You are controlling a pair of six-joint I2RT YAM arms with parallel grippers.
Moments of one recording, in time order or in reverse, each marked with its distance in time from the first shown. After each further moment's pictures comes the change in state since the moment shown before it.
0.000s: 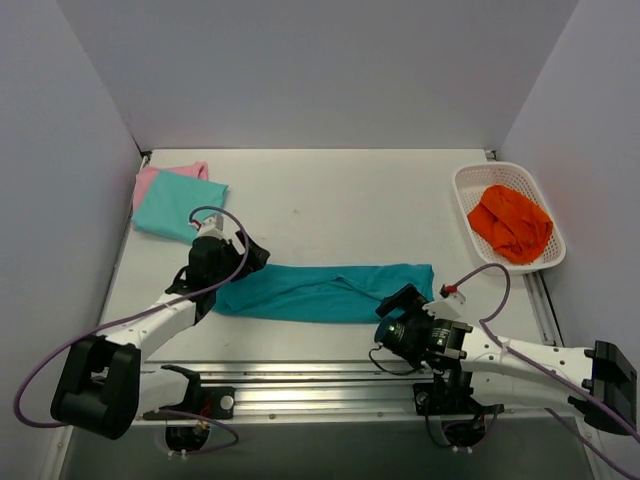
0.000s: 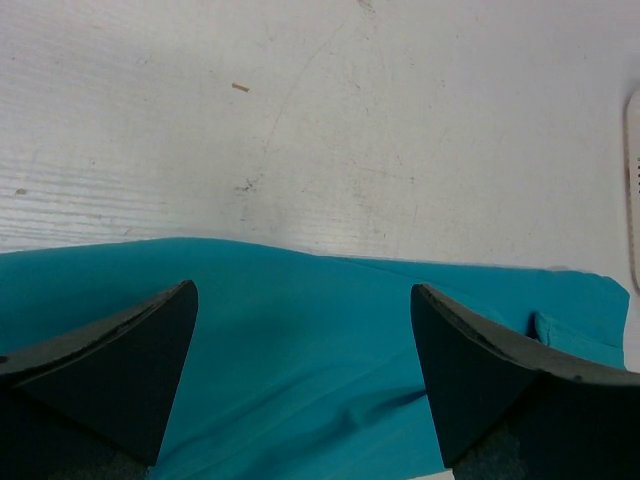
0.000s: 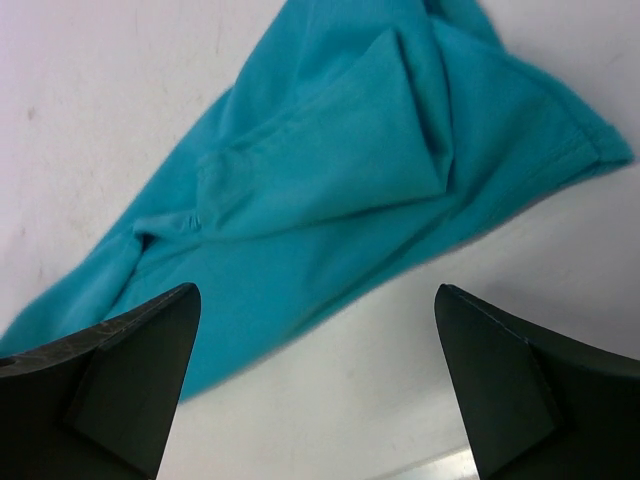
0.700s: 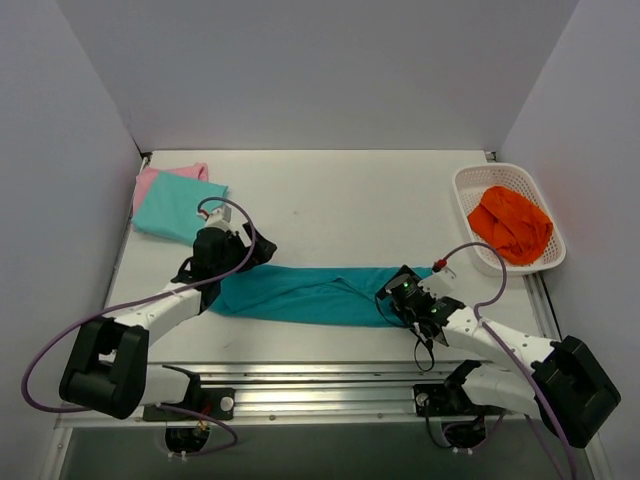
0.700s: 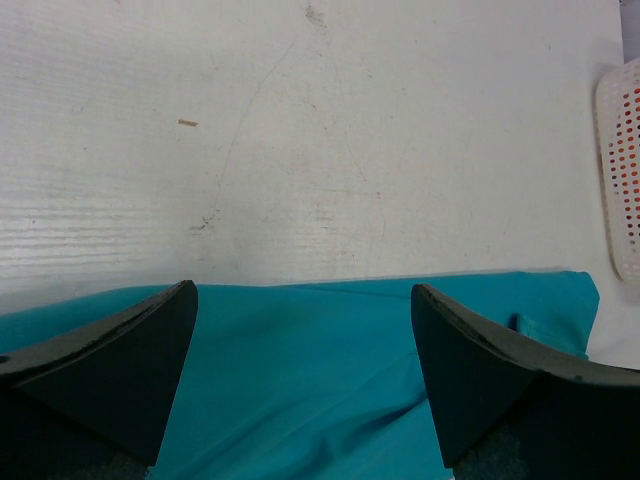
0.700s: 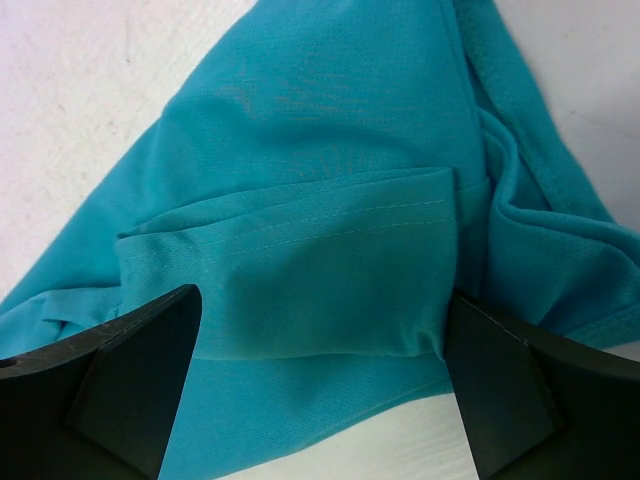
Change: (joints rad) left arm 0.000 0.113 0.076 0.066 0.075 0.033; right arm -0.525 0.190 -0.071 0.506 -0.383 -0.557
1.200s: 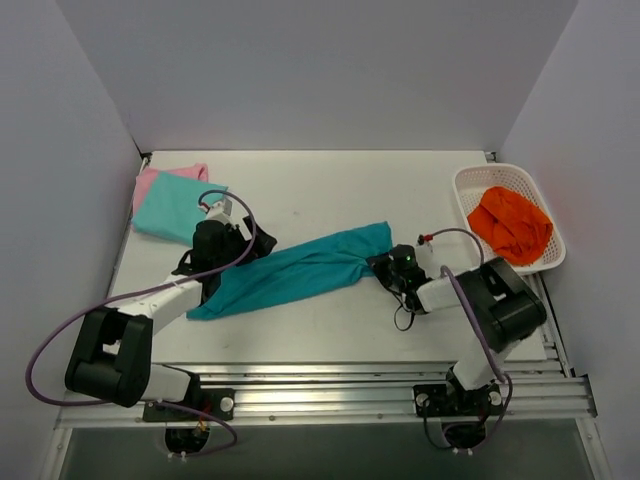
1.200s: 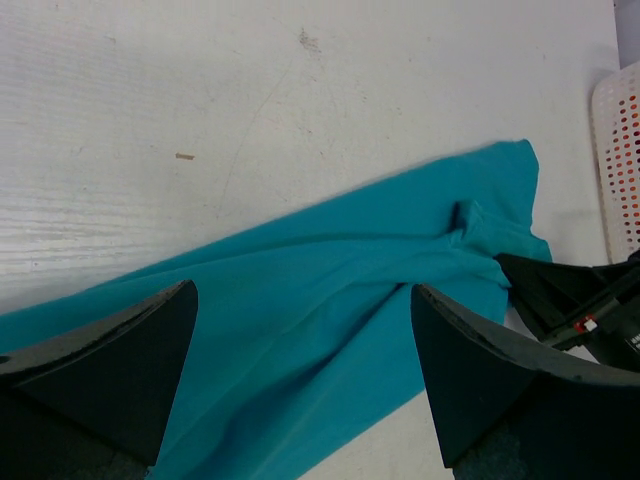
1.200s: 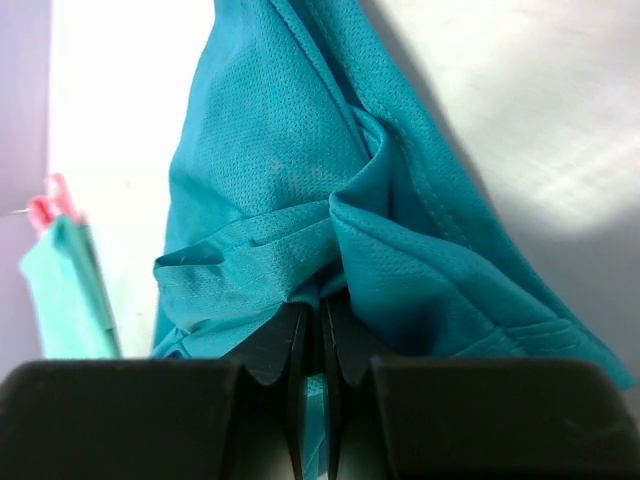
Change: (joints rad) left arm 0.020 0.063 0.064 0.008 0.035 0.026; right arm -0.239 0.563 0.032 0.891 -0.327 -0.066
